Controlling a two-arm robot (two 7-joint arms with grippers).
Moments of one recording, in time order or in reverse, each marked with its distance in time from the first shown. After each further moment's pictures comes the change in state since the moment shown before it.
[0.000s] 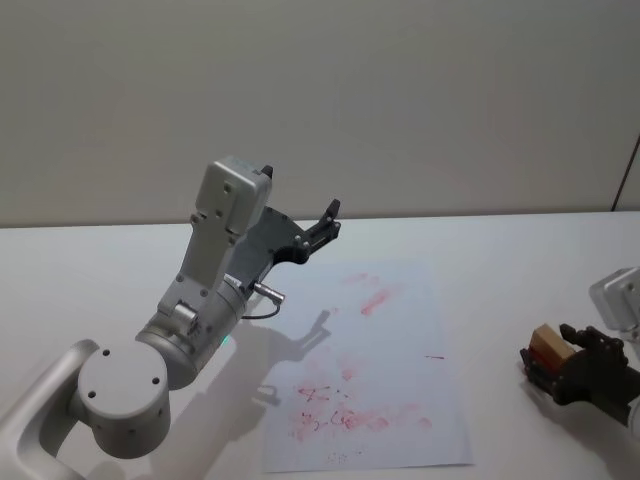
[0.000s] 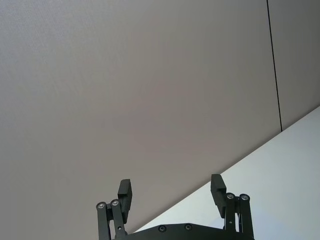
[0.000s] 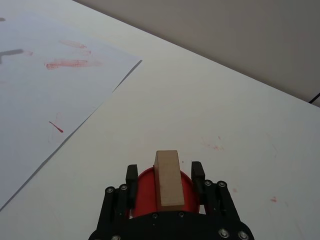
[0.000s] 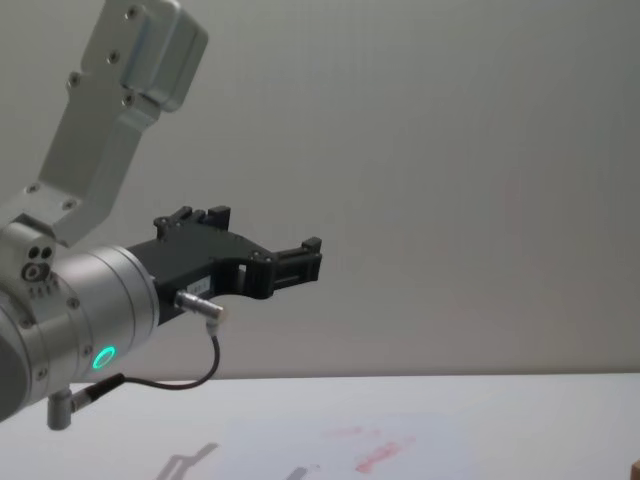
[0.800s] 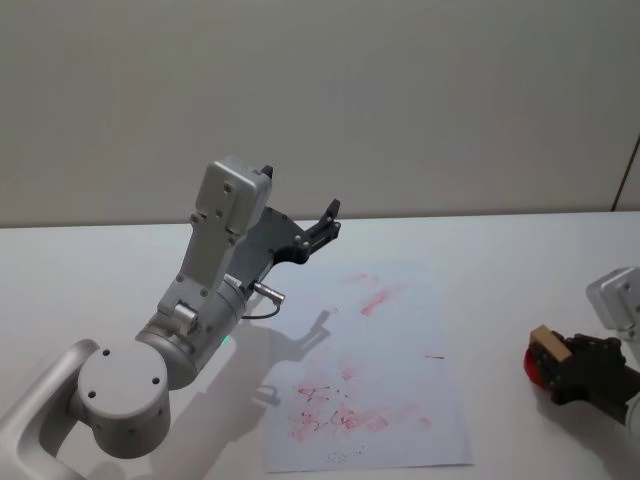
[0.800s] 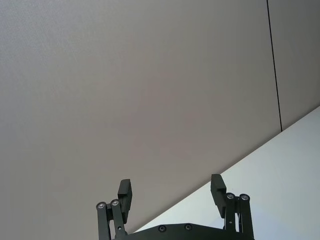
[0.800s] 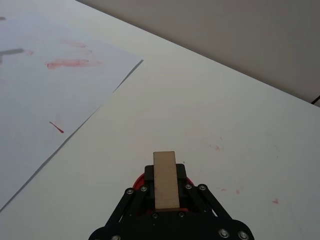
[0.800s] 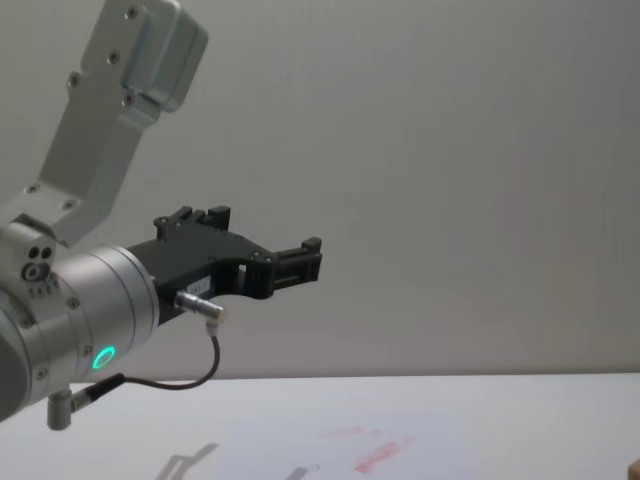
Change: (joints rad) left arm 0.000 0.000 0.000 0.000 0.000 0.000 0.000; right arm 0.007 -0.005 -0.003 0.007 -0.007 0.002 0.004
